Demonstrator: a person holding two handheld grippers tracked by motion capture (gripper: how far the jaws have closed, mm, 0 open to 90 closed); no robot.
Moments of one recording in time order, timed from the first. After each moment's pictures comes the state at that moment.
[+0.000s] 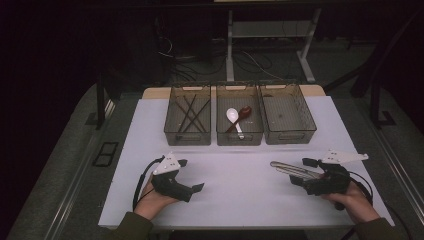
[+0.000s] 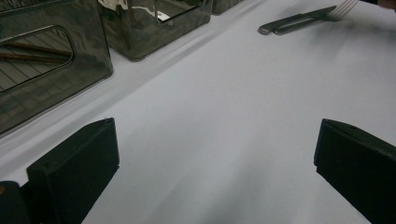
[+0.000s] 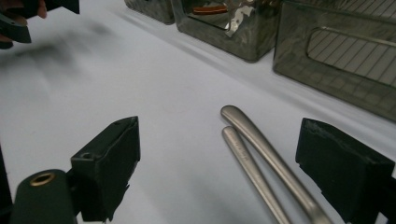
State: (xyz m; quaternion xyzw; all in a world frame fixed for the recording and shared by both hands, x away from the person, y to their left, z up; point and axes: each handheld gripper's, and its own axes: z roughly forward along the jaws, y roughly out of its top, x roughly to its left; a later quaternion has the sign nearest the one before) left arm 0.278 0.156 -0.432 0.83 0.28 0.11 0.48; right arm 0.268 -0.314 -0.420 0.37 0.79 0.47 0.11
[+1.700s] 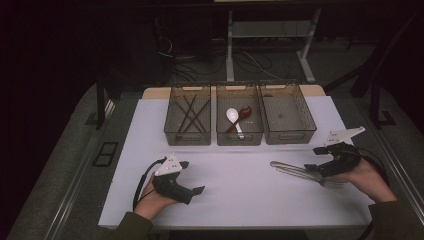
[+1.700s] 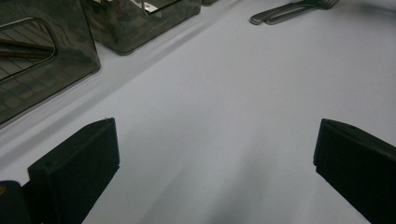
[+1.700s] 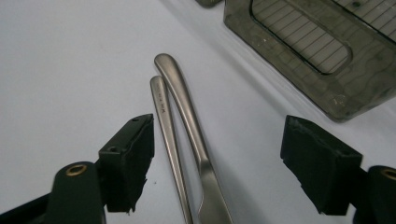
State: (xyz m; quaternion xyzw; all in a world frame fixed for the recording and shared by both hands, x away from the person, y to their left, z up) left arm 0.277 0.154 -0.435 0.83 0.27 0.09 0.48; right arm 0.319 -0.344 -0.397 0.33 0.88 0.32 0.10
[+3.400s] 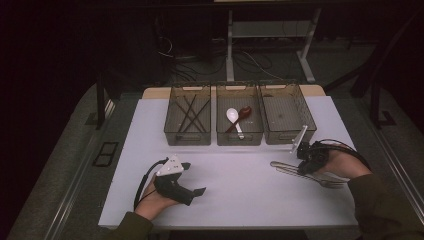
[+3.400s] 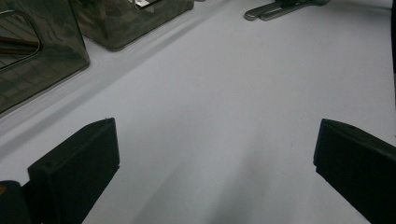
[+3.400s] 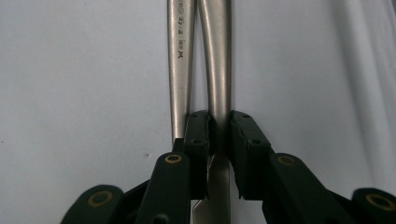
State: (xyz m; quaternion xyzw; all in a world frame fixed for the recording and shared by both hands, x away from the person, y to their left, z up) left arm 0.277 0.151 -0.437 0.84 0.26 0.08 0.47; right arm 0.360 -0.283 -0.420 0.19 0.98 0.06 0.02
